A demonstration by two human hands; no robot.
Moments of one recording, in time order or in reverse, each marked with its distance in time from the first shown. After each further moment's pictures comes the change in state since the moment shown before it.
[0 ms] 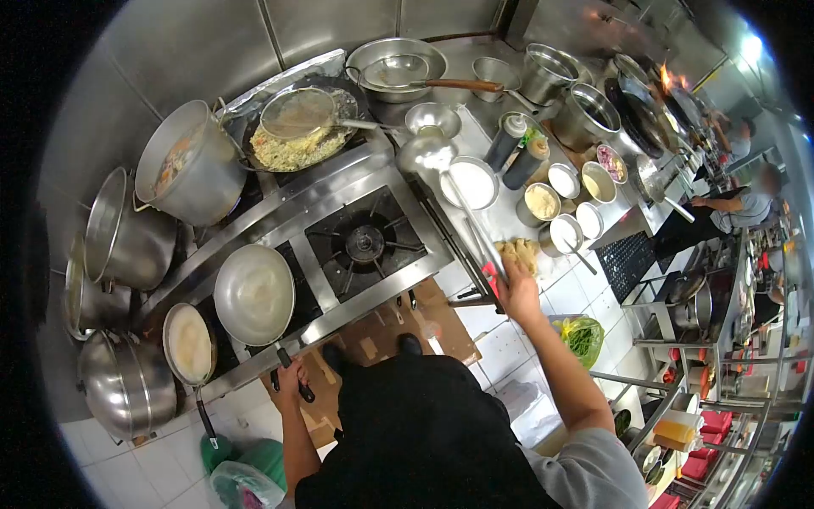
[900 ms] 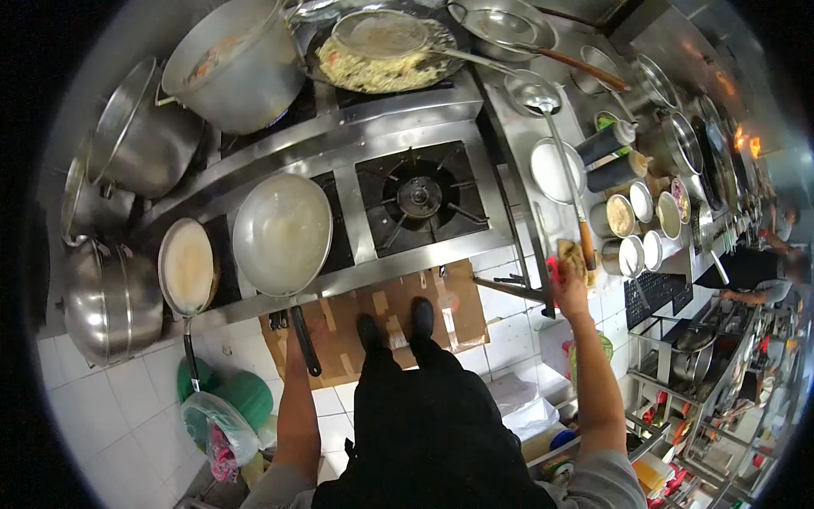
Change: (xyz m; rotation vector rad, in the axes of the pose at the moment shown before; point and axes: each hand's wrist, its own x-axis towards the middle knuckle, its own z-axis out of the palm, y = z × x) left_hand 0.064 -0.143 -0.097 -0.562 0.039 -0.135; right_hand -0.011 0.078 0.056 -0.112 -0.360 0.151
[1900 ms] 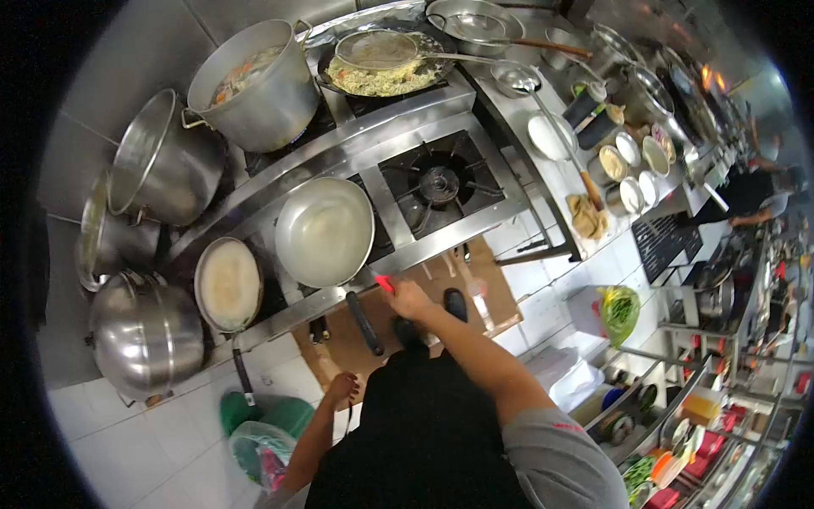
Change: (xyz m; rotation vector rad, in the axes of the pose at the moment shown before) left_hand -0.047 0.015 -0.168 1.216 -0.420 -0.181; right_hand -0.054 -0.359 0.218 0.468 -0.256 -0.194
